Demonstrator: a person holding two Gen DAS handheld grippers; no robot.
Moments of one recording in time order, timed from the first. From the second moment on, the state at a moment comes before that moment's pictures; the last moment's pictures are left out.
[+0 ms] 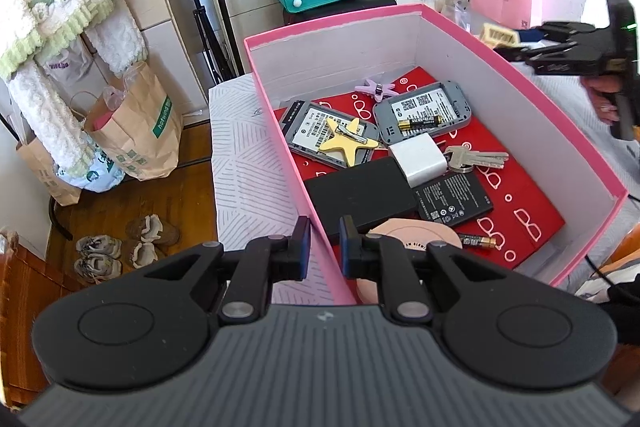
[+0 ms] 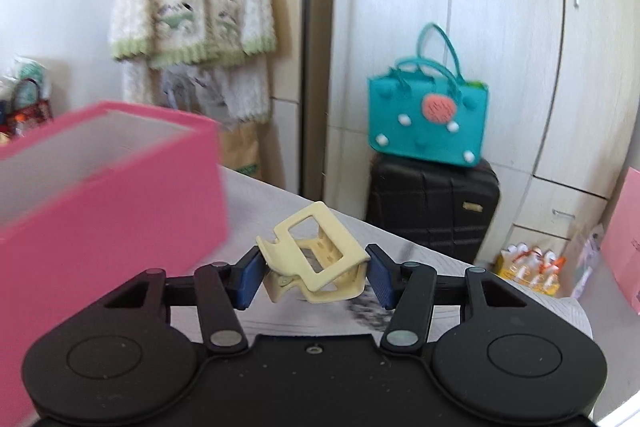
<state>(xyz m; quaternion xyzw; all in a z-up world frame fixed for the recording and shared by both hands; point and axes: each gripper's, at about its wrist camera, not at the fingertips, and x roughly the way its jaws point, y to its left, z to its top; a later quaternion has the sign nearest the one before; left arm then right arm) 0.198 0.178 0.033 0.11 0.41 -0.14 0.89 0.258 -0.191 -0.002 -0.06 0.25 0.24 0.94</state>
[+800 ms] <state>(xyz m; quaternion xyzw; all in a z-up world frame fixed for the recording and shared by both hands) 0.195 0.172 0.035 0.15 0.42 -0.16 0.88 0.183 -0.081 0.051 -0.06 0.42 0.42 0.80</state>
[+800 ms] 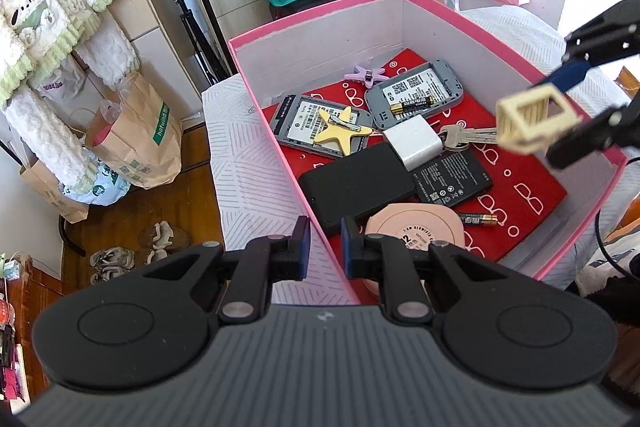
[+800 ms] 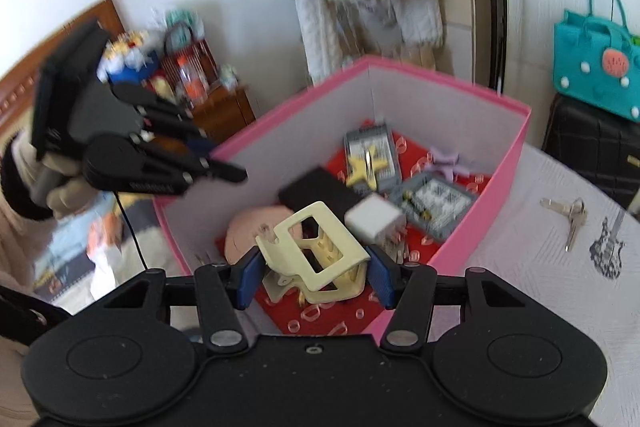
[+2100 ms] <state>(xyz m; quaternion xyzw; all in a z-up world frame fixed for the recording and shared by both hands) 0.197 0.177 0.038 0.12 0.43 -0.15 0.88 0.319 -0.186 -0.009 -0.05 0.38 0.23 0.90</state>
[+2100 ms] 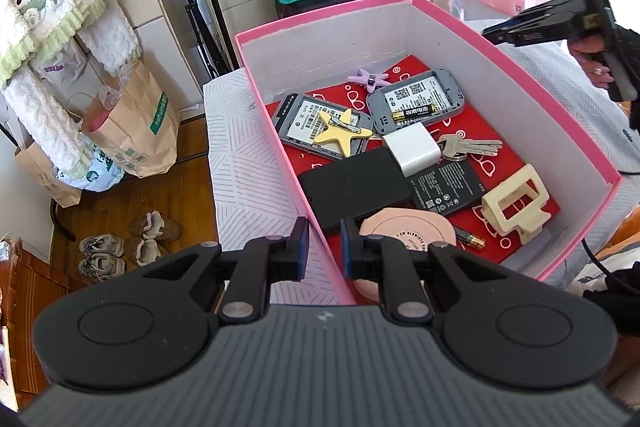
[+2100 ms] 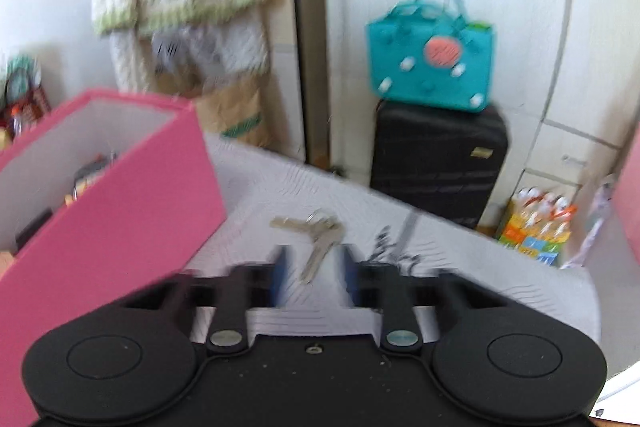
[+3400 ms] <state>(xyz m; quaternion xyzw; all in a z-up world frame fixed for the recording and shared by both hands) 0.194 0.181 0.037 0.10 0.42 -0.15 0.89 0.280 -0.175 0.068 0.00 0.28 0.22 0.94</state>
